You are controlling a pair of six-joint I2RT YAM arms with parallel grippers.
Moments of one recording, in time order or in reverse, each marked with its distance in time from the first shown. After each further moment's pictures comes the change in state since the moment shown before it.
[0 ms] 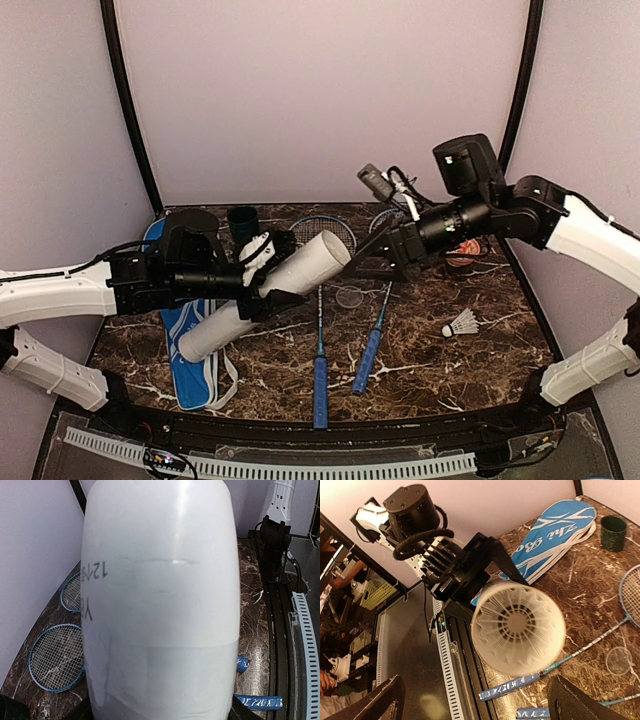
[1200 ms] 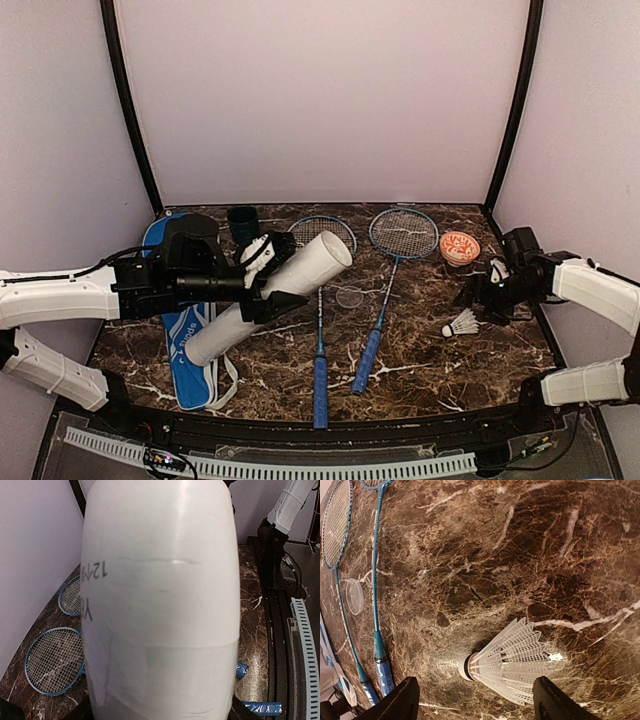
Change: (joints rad) left arm 0.000 0.006 -0.043 0.090 0.017 -0.023; right arm -0.770 -0.200 -0.713 -0.024 0.338 0.353
